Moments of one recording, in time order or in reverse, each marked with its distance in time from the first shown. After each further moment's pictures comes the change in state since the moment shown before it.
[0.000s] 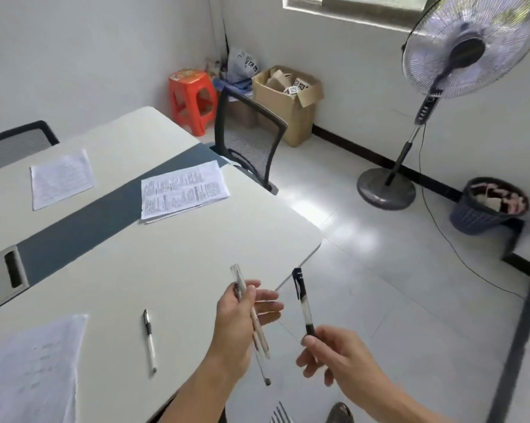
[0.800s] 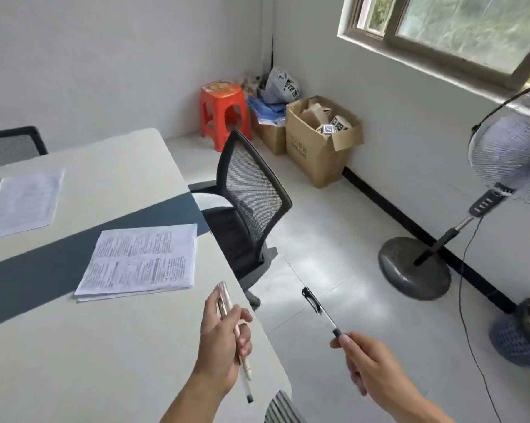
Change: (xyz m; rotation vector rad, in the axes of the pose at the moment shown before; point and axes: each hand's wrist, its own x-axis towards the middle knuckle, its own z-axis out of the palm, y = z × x) left_hand 0.298 0.096 0.160 -0.293 0.273 0.033; right_hand 0.311 -0.145 -0.259 -0.213 0.058 0.023
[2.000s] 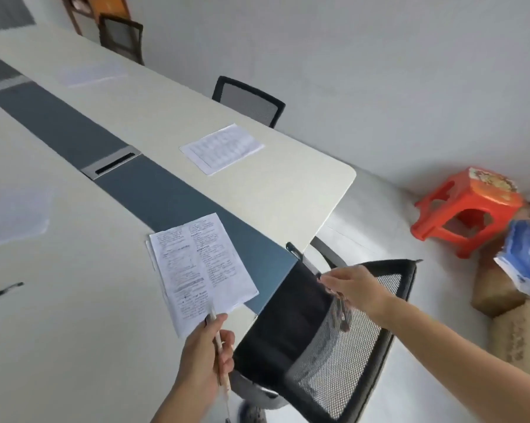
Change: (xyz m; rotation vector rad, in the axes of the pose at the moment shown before) left_hand 0.240 0.082 0.081 -0.783 0.866 0.156; right_hand 0.461 -0.376 0.132 -0.807 -0.936 -0.385
